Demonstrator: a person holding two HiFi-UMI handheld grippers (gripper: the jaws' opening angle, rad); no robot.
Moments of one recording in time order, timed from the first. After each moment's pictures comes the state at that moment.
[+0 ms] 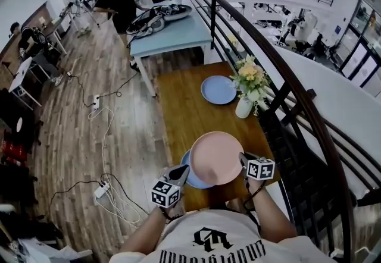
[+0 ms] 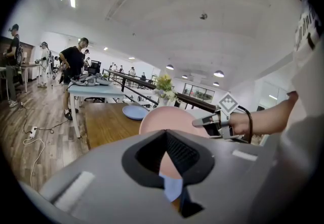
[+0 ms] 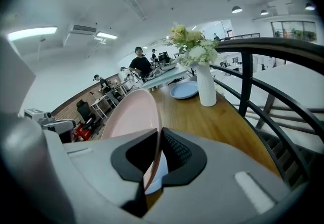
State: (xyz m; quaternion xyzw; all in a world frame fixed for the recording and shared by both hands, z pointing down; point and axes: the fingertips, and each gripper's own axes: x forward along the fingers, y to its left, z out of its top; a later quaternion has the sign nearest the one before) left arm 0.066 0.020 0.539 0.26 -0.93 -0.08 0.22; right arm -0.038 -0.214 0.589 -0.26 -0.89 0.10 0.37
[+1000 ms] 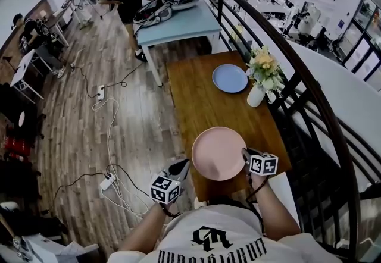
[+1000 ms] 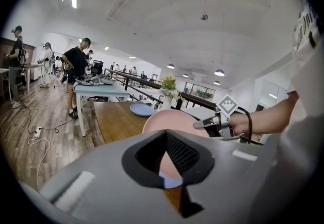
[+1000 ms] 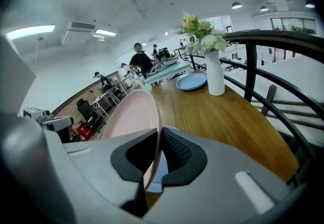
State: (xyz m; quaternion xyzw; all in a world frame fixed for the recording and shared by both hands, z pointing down) left arm 0.107 0.087 0.543 0.26 -0.94 -0.08 0.23; right arm 0.006 -0.156 0.606 -0.26 -0.88 0.10 0.38
